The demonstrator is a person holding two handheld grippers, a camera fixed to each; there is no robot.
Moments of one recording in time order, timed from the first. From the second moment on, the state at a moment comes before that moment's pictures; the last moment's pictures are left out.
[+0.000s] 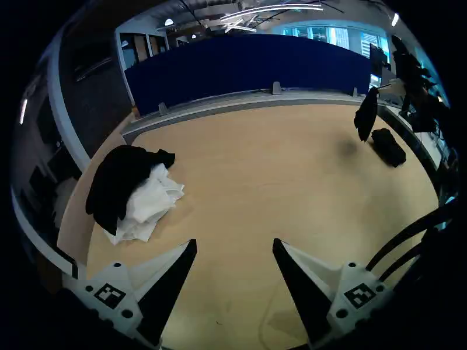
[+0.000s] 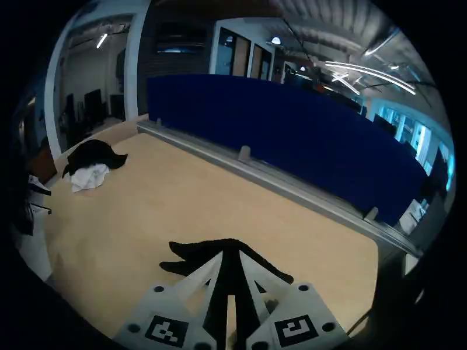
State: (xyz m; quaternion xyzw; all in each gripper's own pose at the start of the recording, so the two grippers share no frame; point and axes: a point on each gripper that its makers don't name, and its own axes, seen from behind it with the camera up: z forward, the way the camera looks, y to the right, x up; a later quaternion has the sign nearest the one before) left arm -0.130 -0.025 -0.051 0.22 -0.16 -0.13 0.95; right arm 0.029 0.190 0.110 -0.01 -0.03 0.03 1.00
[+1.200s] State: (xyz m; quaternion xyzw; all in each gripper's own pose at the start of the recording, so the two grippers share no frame) left arm -0.121 -0.010 -0.034 0.22 -0.18 -0.11 0.95; right arm -0.013 0.323 0.089 -0.07 -0.07 0.05 0.99
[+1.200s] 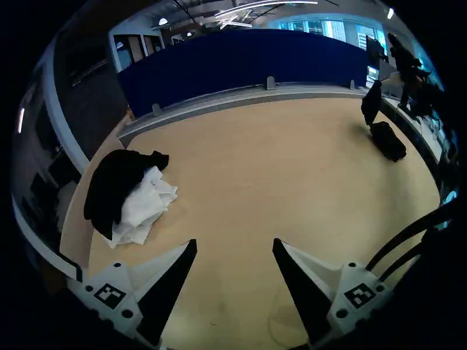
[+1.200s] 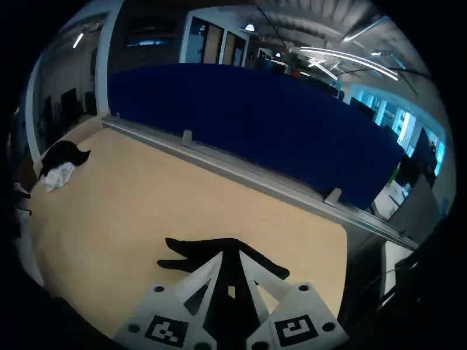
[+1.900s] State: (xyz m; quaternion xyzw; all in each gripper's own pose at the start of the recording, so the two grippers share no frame) left arm -0.107 -0.002 -0.021 0.20 -0.17 -0.10 0.96; right arm -0.090 0.284 0.035 -0.06 -0.11 0.09 0.99
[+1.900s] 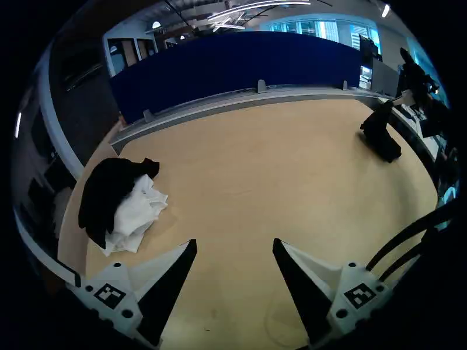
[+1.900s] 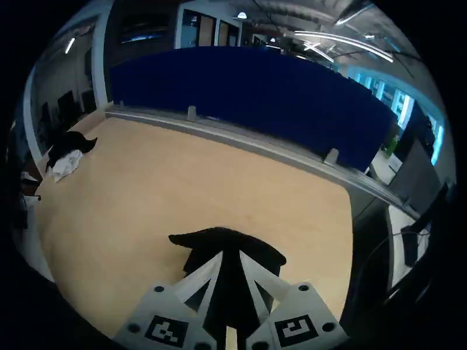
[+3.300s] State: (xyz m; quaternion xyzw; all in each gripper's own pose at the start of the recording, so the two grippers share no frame) left arm -0.099 -0.011 -0.027 0.20 -0.17 -0.08 0.96; right arm -0.222 0.268 0.019 -0.12 -0.19 0.21 0.95
